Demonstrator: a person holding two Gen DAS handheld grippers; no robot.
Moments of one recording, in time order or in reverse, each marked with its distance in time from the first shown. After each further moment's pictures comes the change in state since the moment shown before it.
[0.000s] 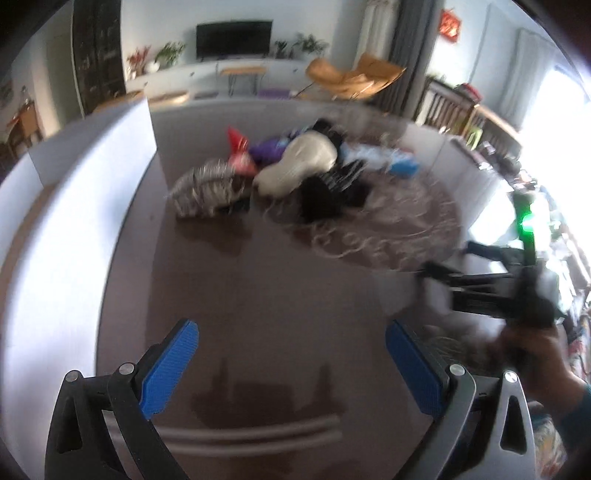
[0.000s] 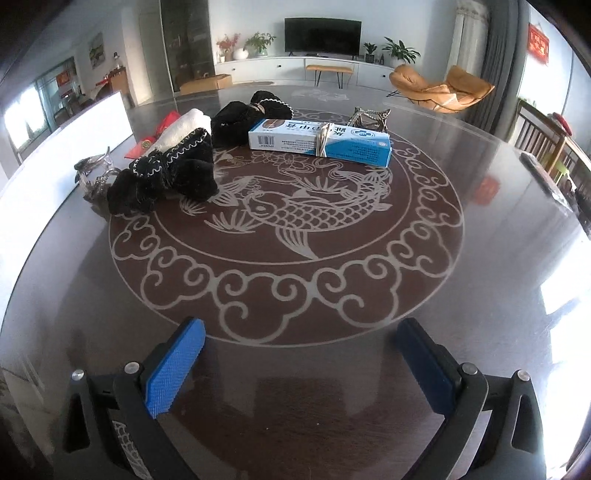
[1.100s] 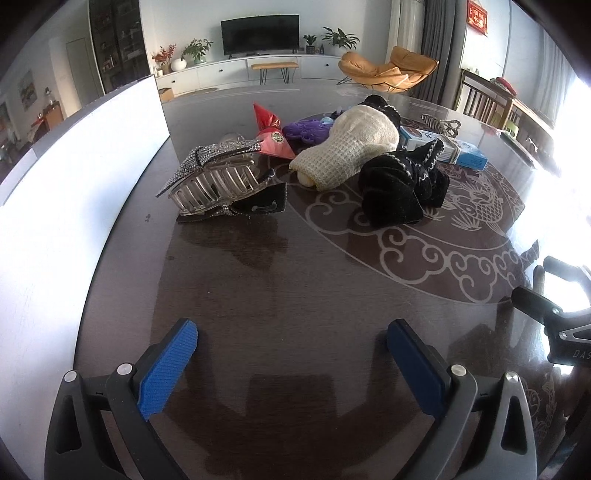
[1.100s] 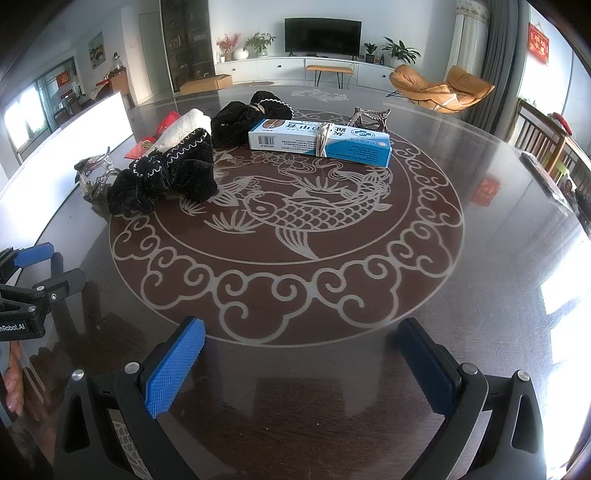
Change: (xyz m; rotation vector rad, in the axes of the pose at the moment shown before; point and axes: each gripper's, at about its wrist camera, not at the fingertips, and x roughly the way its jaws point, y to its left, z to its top) left arm 0.070 0.009 0.014 -0.014 -0.005 0.140; right arm -0.001 -0.001 -0.001 -0.001 -0.001 0.000
